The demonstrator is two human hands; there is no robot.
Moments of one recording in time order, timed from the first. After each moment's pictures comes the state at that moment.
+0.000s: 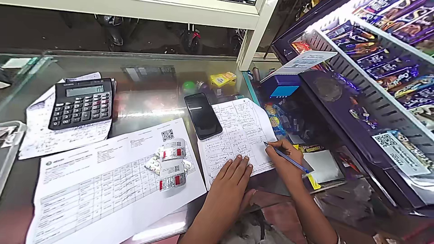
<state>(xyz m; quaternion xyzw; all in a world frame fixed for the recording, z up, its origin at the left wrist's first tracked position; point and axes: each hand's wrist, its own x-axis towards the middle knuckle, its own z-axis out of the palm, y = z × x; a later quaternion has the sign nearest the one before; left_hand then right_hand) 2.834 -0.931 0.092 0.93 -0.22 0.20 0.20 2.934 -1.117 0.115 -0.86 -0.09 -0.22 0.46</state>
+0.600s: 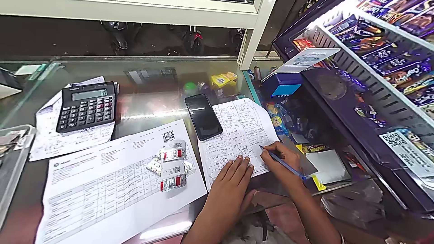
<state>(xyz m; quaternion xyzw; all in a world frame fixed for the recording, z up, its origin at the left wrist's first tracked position) 2.834 -0.931 0.092 0.94 -0.21 0.20 0.20 2.928 -1.114 0.112 -0.86 -0.17 -0.21 0.44</state>
